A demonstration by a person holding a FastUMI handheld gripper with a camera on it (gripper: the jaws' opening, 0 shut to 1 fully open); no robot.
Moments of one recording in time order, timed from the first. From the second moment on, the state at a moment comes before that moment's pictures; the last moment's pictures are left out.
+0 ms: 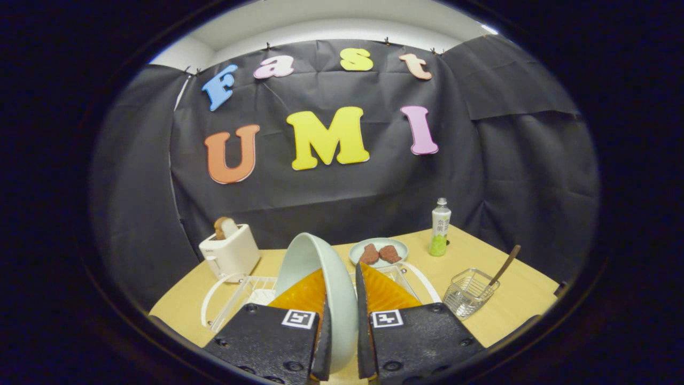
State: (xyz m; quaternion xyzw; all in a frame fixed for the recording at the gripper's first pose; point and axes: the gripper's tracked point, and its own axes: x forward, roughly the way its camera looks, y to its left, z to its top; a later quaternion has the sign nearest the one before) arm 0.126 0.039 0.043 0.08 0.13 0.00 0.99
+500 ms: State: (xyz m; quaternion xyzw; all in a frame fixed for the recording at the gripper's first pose) arm 0.014 -0.018 -0.012 0.12 0.15 0.02 0.98
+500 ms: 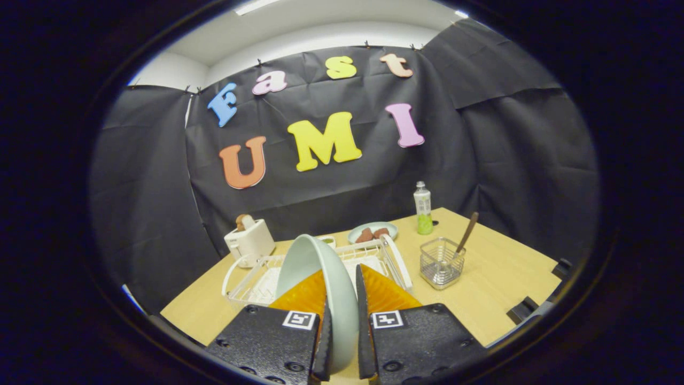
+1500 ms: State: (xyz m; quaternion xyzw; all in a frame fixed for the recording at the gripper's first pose) arm 0.030 -0.061 -0.181 0.17 0.31 0.01 0.94
